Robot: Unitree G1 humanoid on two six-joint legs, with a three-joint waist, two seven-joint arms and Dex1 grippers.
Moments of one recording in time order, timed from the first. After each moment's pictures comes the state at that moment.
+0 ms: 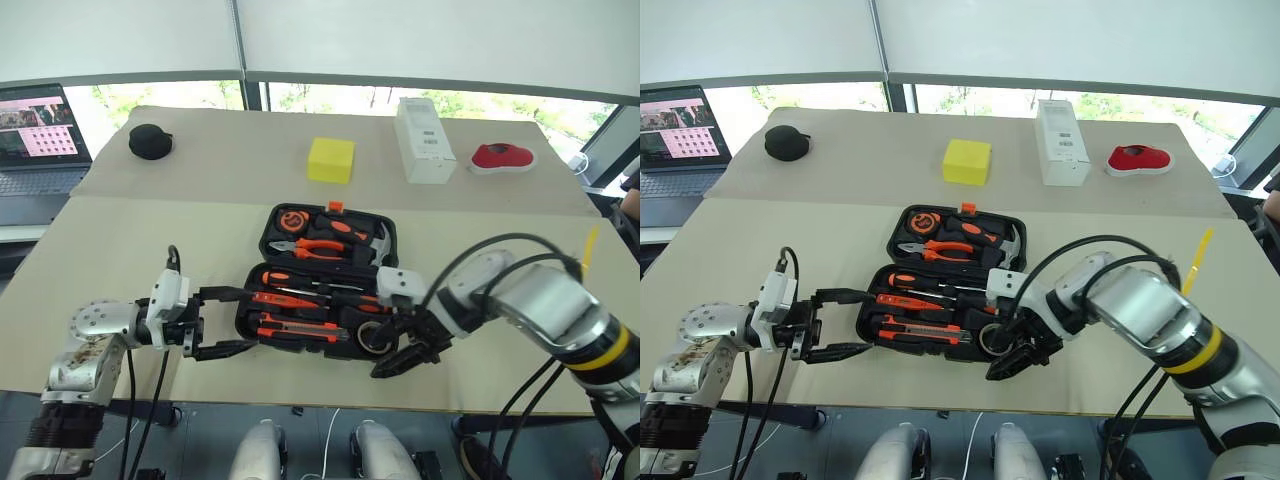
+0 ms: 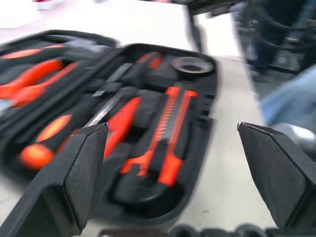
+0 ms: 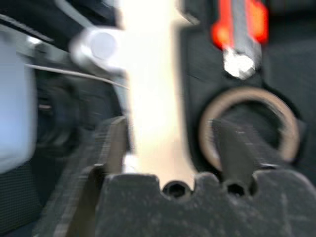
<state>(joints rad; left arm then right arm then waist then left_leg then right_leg) -0.16 0.72 0.12 0.01 -0.52 0.12 -1.38 -0.71 -0.95 0.45 -0.45 0.55 1.12 1.27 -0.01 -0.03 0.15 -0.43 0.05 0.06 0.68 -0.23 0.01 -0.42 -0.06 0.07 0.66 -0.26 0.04</state>
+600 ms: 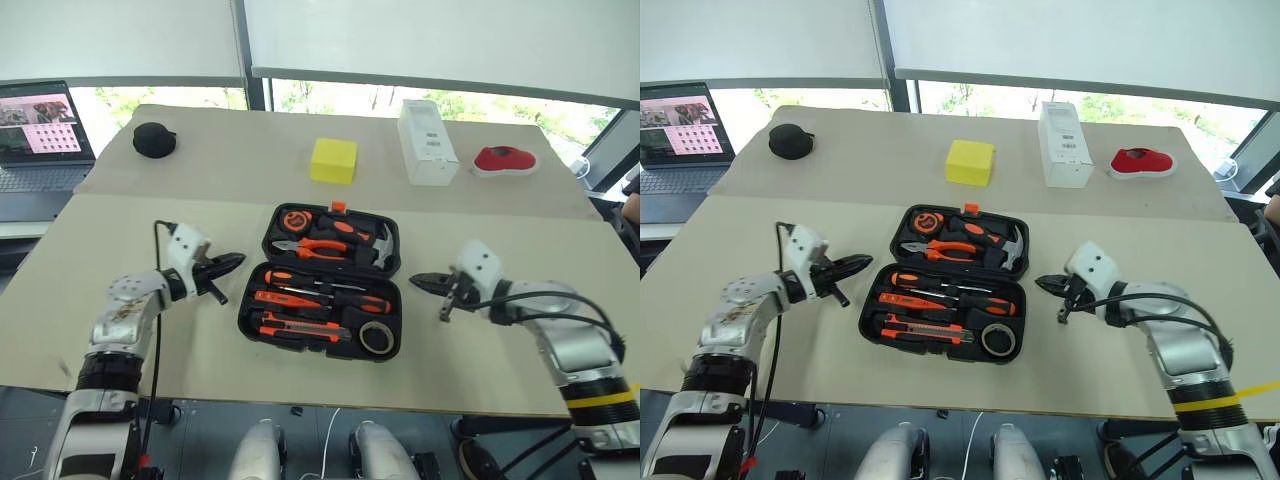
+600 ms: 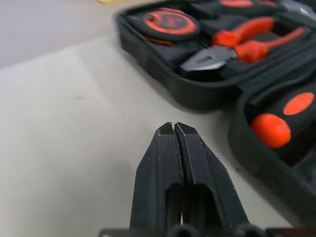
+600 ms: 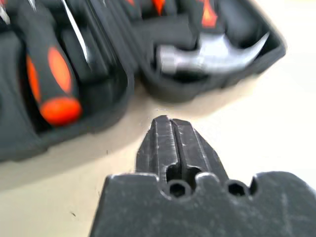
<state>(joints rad) -0.49 0.56 0.03 0.39 -0.27 0.18 -0.94 -0.30 -0.68 0.07 0.02 0.18 0.26 0.88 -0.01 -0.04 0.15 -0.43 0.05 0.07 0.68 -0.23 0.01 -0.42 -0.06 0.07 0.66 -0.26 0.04</state>
